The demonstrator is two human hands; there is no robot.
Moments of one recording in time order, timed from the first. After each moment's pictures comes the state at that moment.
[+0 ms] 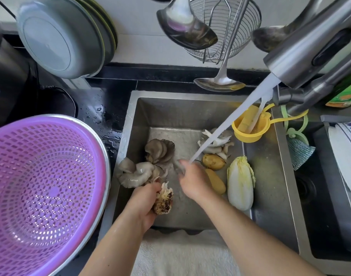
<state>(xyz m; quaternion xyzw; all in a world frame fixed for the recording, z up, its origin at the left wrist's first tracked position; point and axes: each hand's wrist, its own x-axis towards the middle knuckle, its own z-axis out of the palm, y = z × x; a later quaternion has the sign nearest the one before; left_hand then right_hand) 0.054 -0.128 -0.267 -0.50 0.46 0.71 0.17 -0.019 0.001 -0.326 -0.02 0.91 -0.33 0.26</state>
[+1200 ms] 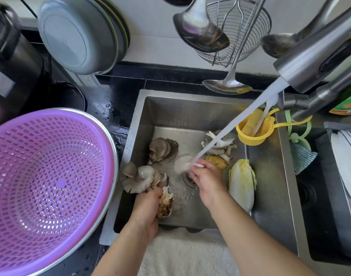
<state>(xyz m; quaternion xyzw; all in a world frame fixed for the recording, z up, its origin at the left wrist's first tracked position) 0.080 -0.121 -0.288 -0.51 0.45 0.72 0.12 -0.017 0.011 -0.325 0.33 0.58 -0.72 0.22</state>
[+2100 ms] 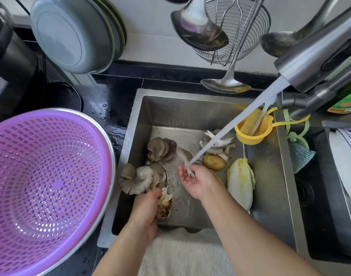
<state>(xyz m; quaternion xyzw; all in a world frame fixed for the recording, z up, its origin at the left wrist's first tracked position) 0.079 -0.120 -0.288 -0.53 0.45 0.71 0.12 -0.029 -0.006 -0.310 0.48 0.33 -0.75 0.32</state>
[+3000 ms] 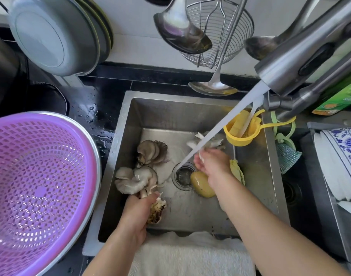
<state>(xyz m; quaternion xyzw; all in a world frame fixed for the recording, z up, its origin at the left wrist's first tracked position) 0.078 -0.117 -0.292 -0.49 0.48 0.72 0.13 -0.071 0.044 -0.301 0.35 0.64 -0.65 0.20</state>
